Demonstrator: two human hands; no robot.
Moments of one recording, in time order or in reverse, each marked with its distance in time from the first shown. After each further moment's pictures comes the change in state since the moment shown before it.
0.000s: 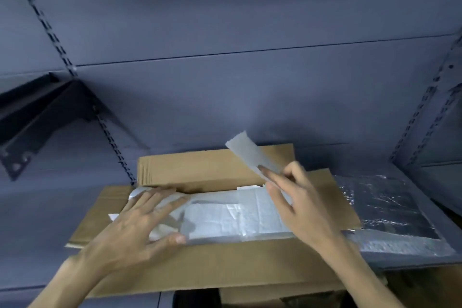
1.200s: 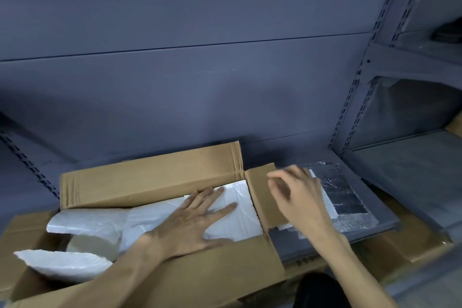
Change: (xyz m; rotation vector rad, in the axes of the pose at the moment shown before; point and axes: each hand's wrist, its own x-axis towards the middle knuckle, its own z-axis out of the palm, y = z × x) left_hand 0.145 0.111 0.101 0.024 -0.247 0.291; right_hand -0.031 0.080 -0.052 -0.366 0.045 0.382
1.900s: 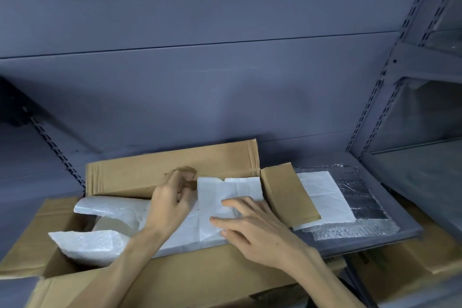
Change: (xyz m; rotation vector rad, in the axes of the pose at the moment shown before) left_hand -0.034 -0.022 -0.029 -0.590 0.771 -0.432; right_hand -0.031 -0.073 0.040 0.010 -0.648 -0.456
